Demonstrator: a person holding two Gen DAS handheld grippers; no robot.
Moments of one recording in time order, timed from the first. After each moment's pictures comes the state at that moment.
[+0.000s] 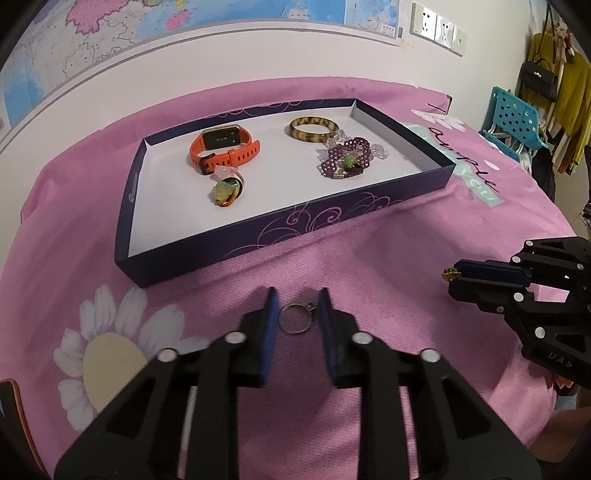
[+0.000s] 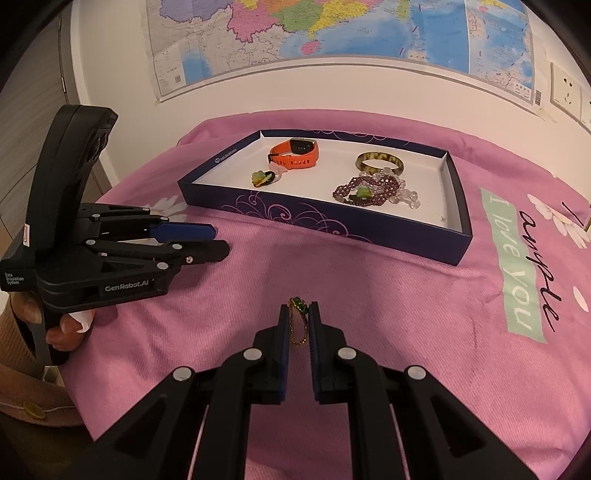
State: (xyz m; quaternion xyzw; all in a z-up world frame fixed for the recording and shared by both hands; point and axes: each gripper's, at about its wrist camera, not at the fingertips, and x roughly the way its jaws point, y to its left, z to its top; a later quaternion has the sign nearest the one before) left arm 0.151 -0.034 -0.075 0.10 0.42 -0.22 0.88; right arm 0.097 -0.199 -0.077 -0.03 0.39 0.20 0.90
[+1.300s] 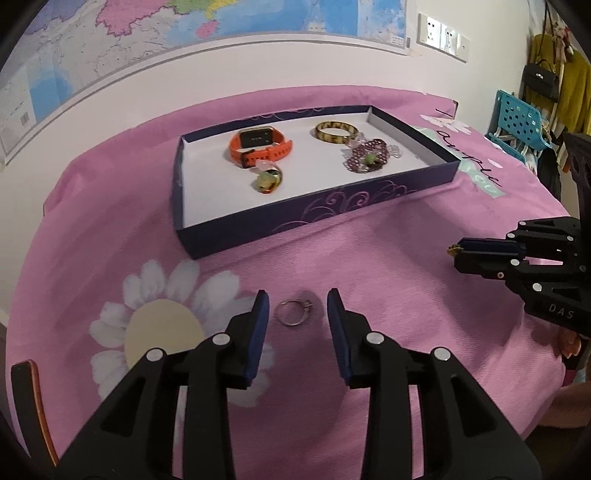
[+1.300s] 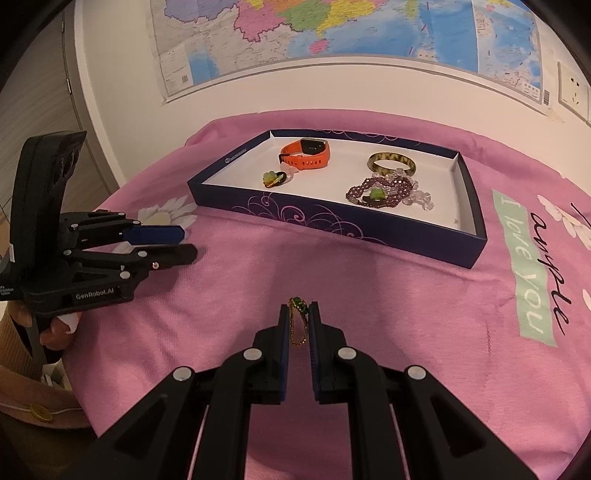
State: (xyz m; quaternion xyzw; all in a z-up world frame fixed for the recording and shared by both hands) left arm 0.129 0.008 -0.067 0.10 0.40 -0.20 0.89; right arm 0.095 -0.192 -0.078 -0.02 0.39 0.21 0.90
